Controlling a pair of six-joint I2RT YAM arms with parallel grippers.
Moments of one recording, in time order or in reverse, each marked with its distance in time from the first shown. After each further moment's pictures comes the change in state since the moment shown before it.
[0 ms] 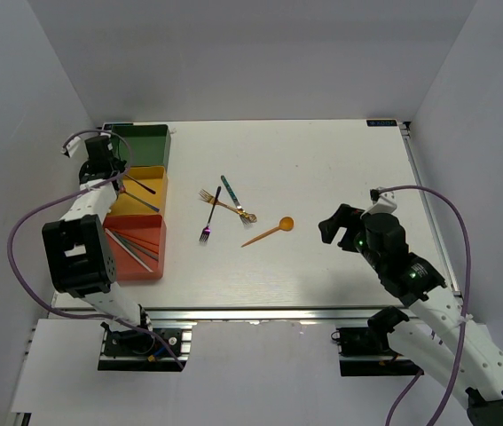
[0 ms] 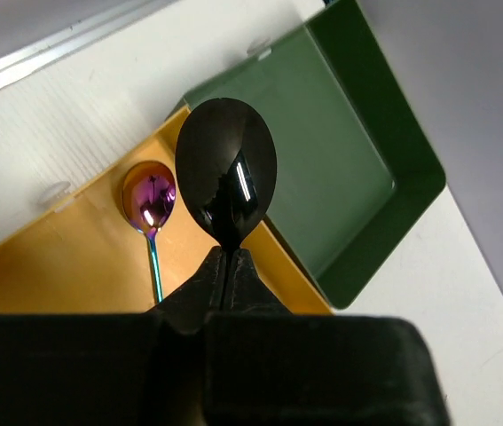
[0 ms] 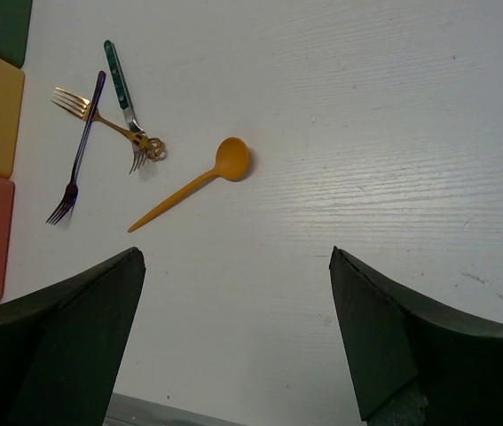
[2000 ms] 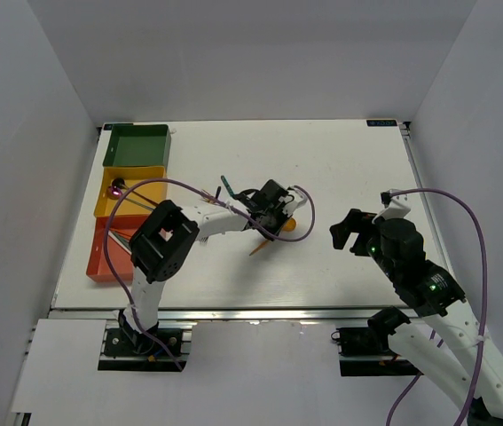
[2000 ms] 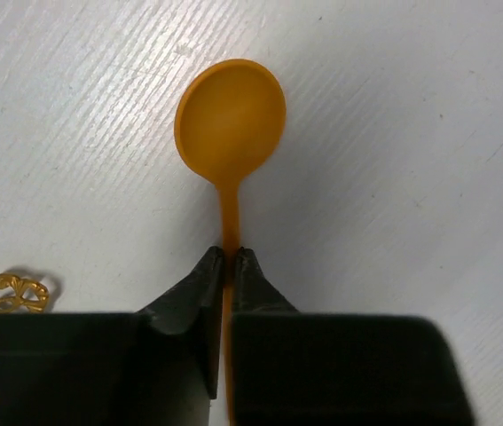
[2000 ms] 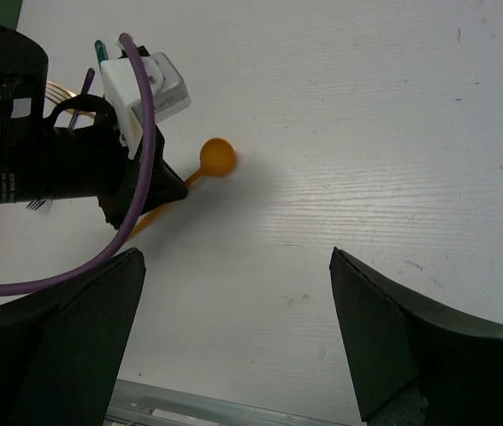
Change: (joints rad) left arm -1.026 0.358 0.198 -0.273 0.418 0.788; right arm 0.000 -0.086 0.085 -0.166 0.026 -0.105
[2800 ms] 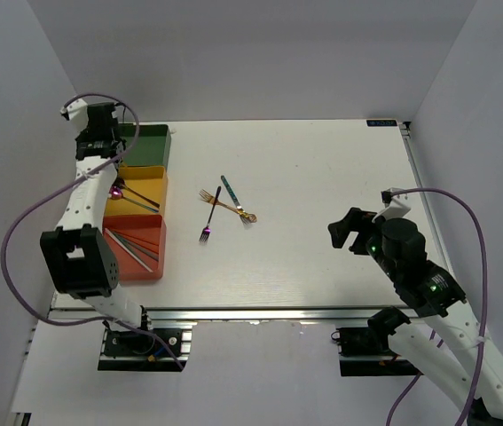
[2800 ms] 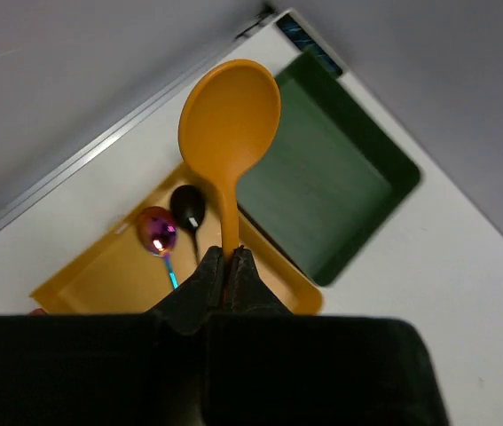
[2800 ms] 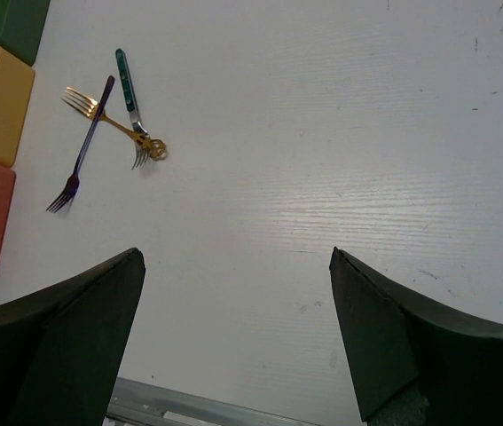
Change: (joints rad) left arm 0.871 -0.426 0.129 -0.099 -0.600 -0.568; right arm 0.000 -0.009 0.000 0.019 -0.020 0.007
